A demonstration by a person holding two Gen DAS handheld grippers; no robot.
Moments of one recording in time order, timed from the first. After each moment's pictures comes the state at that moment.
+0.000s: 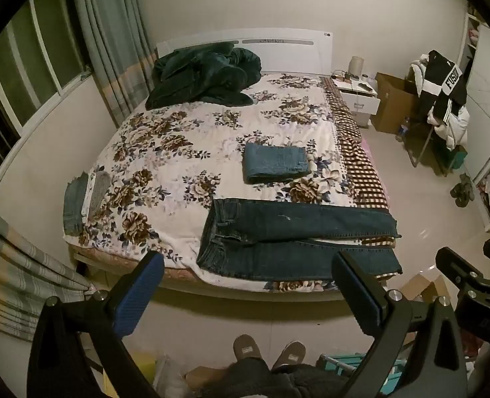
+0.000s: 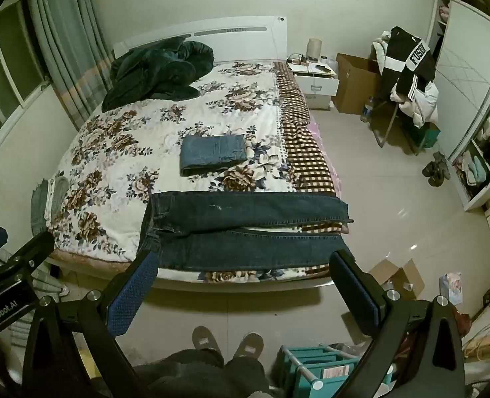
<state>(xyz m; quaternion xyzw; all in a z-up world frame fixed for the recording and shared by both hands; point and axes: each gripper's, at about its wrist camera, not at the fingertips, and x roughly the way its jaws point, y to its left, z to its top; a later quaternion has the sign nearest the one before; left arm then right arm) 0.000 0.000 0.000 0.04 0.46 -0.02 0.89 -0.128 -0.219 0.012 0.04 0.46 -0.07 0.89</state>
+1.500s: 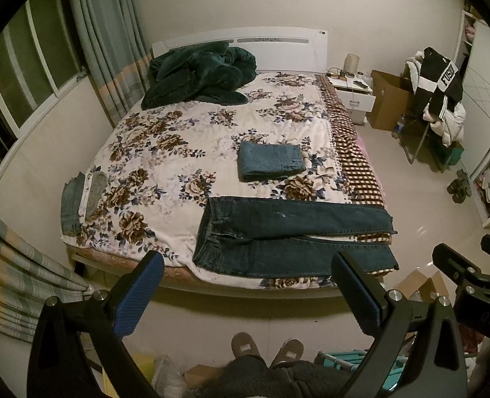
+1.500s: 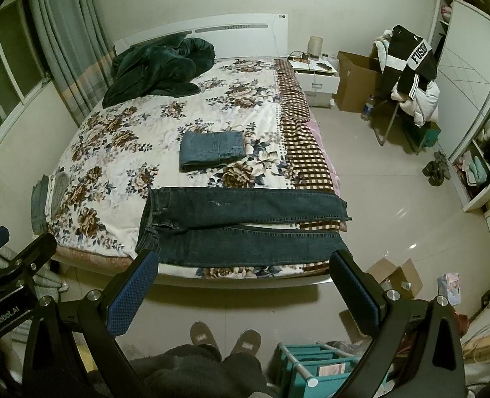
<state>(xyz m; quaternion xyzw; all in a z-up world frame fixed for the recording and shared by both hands) -0.001 -0.017 -0.001 0.04 0.45 -0.03 0.89 -0.132 -0.224 0.005 0.04 0.46 -0.07 0.88</state>
